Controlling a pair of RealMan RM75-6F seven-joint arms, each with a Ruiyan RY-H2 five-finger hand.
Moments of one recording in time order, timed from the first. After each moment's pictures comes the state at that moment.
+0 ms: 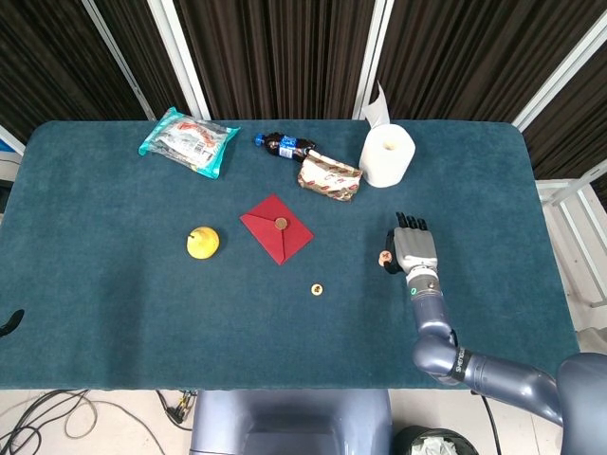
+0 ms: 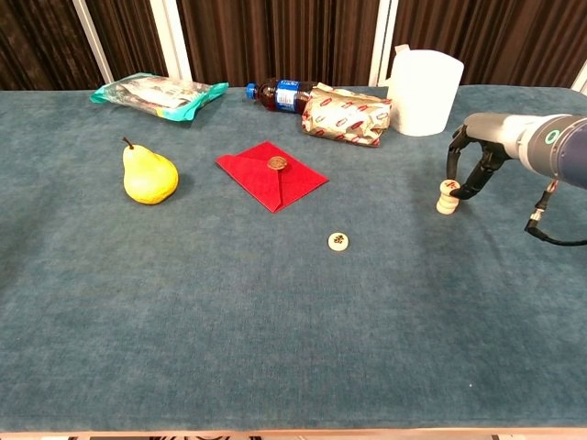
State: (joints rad) left arm -0.04 -1.09 -0.14 -1.67 1.32 1.54 0.09; right arm 0.87 -1.58 0.29 -1.40 -0.38 1.00 -0.69
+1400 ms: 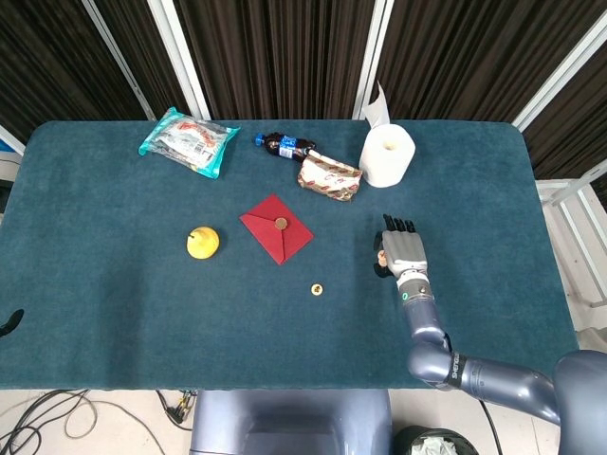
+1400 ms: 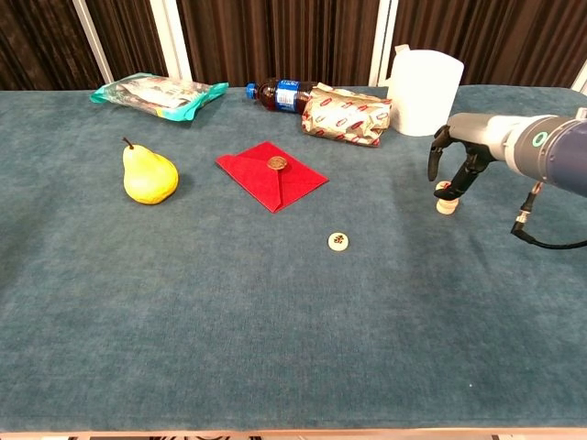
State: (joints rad) left arm -0.04 -1.09 -0.14 -1.67 1.32 1.54 0.09; right arm 0.89 -1.58 0.27 -1.46 -0.41 1.03 -0.68
